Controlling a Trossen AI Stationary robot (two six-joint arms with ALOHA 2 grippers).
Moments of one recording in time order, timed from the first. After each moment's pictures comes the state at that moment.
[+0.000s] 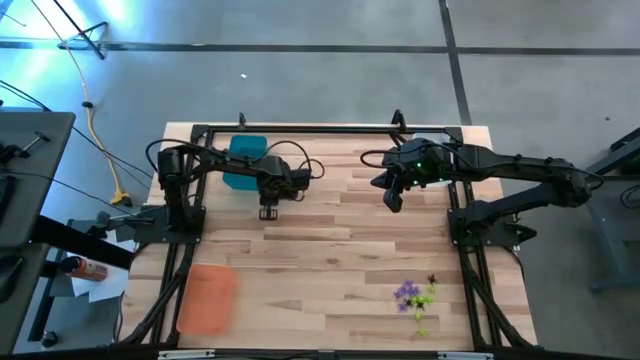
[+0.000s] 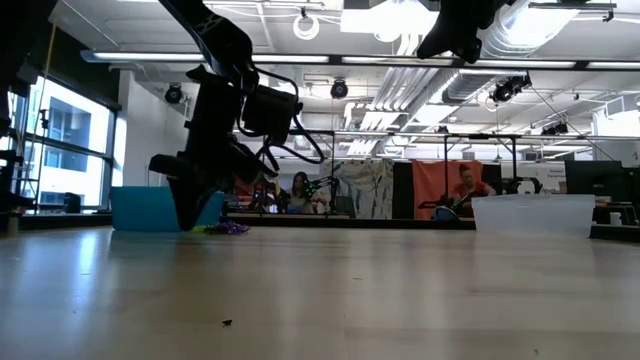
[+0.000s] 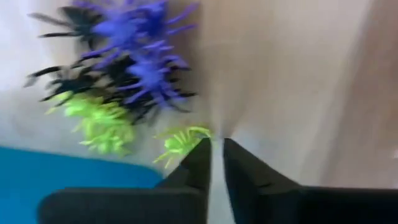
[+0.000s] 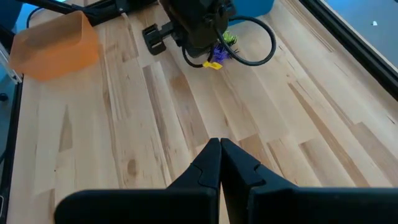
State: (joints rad) left arm 0.25 1.89 1.15 -1.00 -0.15 0.24; right arm -0.13 1.14 1.11 -0.69 0.00 0.26
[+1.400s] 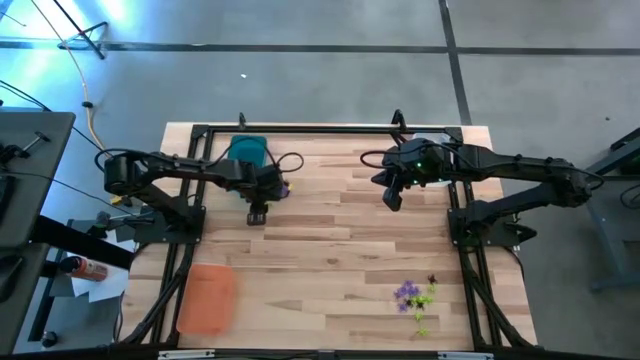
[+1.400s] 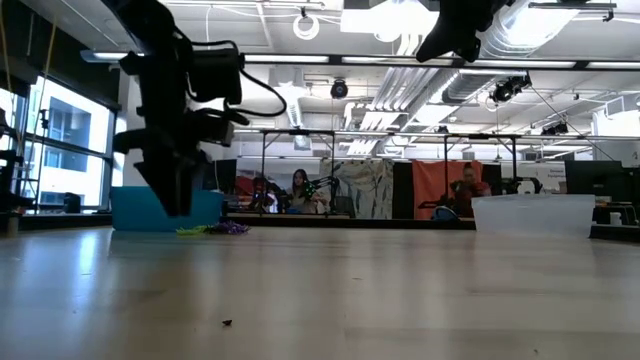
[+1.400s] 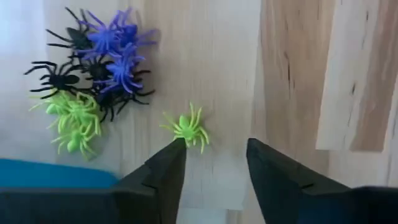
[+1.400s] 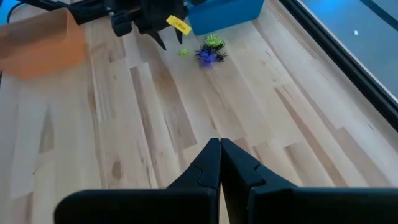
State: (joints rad) left arm 0.27 1.48 0.77 -0.63 0.00 0.27; right arm -0.13 1.14 1.11 -0.69 0.06 0.23
